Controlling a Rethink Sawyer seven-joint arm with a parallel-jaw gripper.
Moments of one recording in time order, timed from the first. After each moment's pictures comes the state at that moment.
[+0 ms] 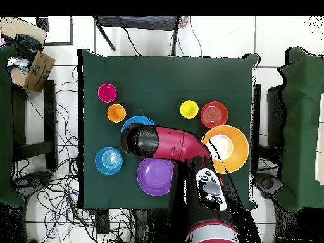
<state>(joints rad) -0.24 -0.74 0.10 1.82 0.01 0.49 1.58</state>
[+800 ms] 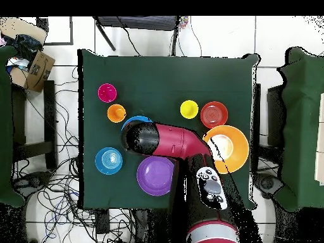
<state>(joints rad) -0.24 -0.74 0.10 1.80 0.01 0.49 1.58</state>
